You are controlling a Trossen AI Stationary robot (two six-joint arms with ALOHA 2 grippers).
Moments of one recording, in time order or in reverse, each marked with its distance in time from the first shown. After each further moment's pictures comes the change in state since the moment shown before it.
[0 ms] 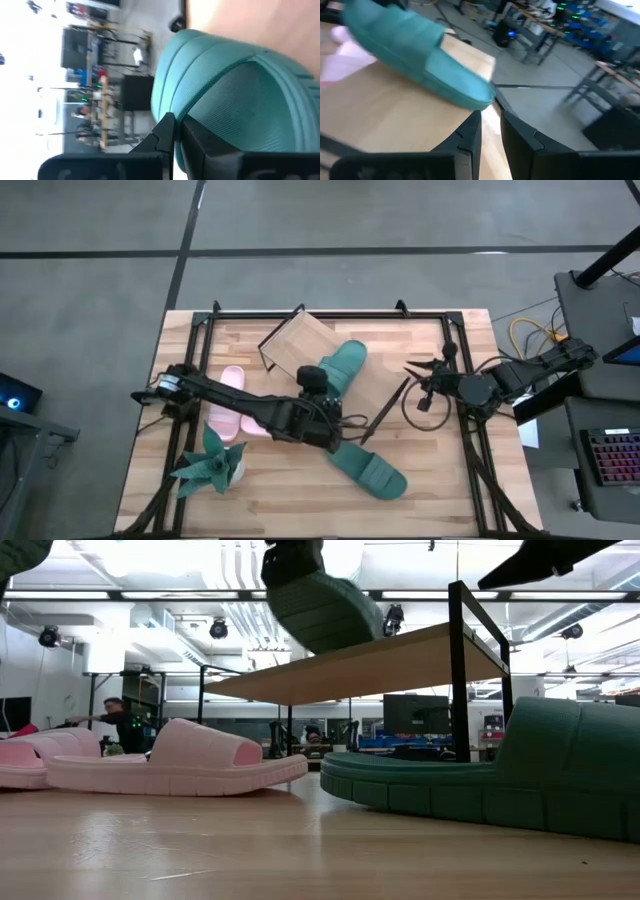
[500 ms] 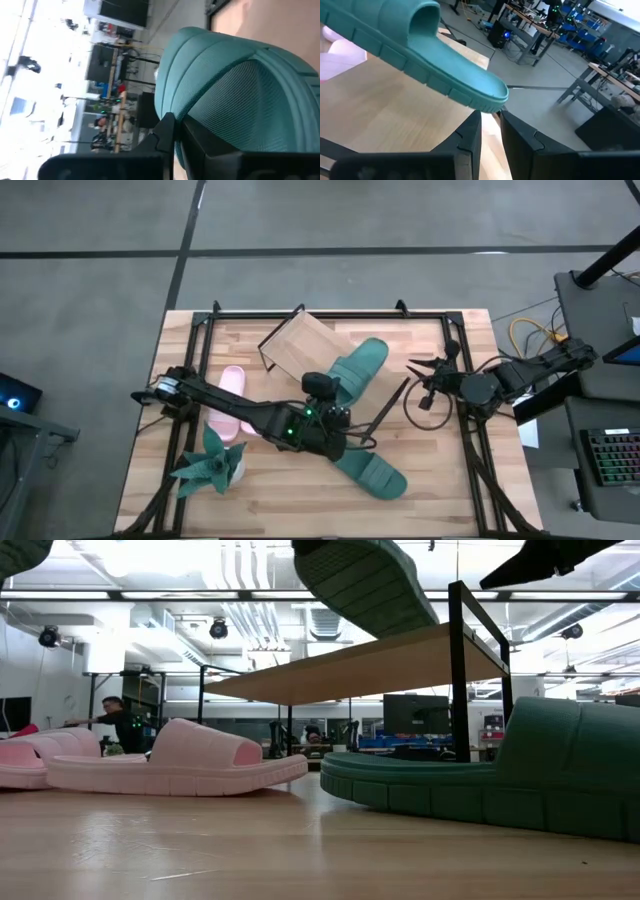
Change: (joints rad) left arm -0.034 0.009 0.018 0.289 -0.109 0.215; right arm 0.000 -0.022 0.000 -0.017 0.020 -0.022
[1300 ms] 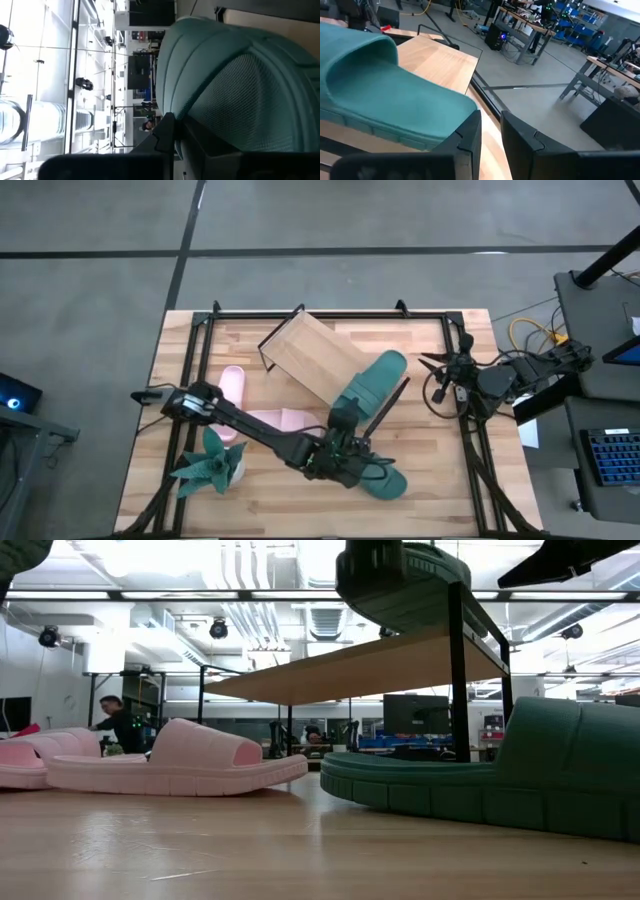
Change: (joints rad) left arm -0.059 0.217 0.003 0.533 -0.202 0.551; right arm 0.000 -0.161 -0.006 -0.115 0.005 0.053
